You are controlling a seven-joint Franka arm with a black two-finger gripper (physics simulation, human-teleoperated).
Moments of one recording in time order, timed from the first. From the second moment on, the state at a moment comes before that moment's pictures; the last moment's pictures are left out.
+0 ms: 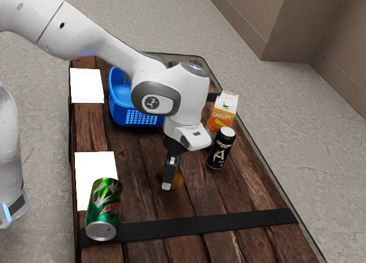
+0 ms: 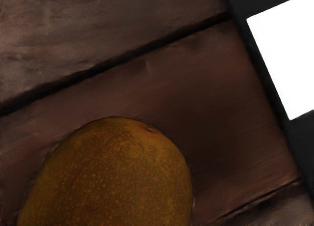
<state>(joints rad) 0.13 -0.26 -0.45 -2.29 -0.26 2.06 0.23</state>
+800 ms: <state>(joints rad) 0.15 -0.20 -0.45 -2.22 -0.07 2.10 0.18</state>
